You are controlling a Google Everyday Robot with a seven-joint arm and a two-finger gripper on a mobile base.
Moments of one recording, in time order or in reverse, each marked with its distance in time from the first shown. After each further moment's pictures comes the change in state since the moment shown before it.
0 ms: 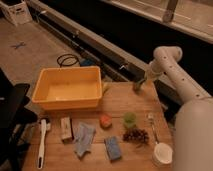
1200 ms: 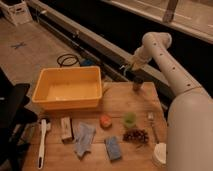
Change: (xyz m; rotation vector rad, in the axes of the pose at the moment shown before) arm -0.081 -0.044 -0.033 0.081 -0.095 -0.121
